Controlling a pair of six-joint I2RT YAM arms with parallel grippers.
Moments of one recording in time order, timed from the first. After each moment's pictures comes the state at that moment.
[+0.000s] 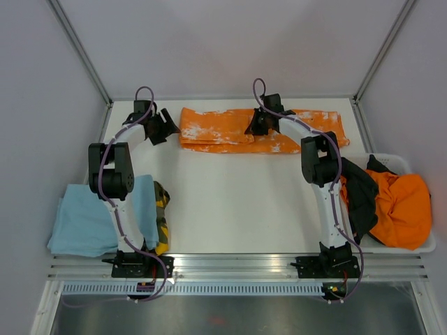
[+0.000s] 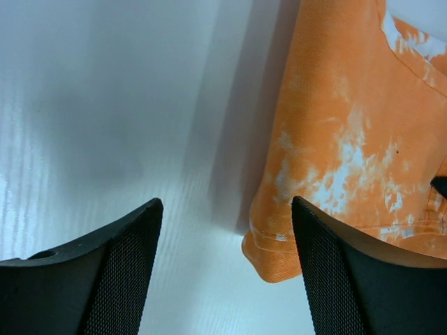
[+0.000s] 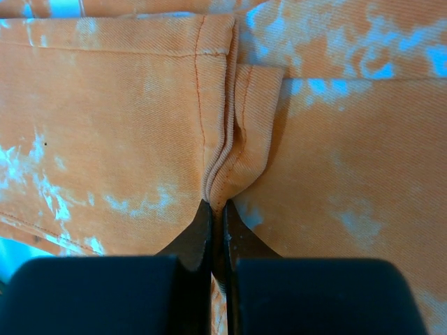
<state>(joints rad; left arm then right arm) 0.01 2.06 1.48 -0.26 0.25 -0.49 0.29 2.43 1.94 -0.33 -0.28 0.52</state>
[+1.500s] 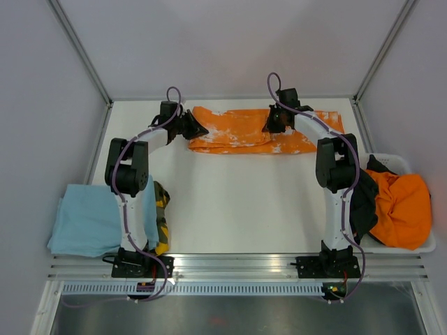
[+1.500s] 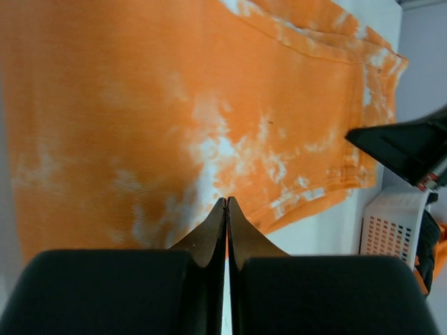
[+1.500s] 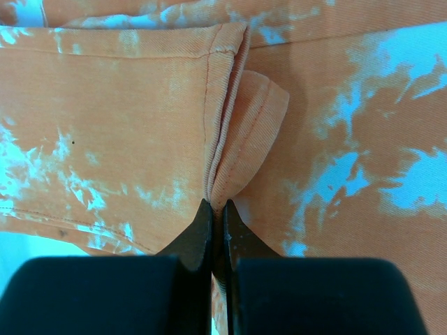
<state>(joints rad) -0.17 2.13 1.48 0.04 0.54 -0.67 0.21 2.23 1.79 -0.43 -0.18 0.42</state>
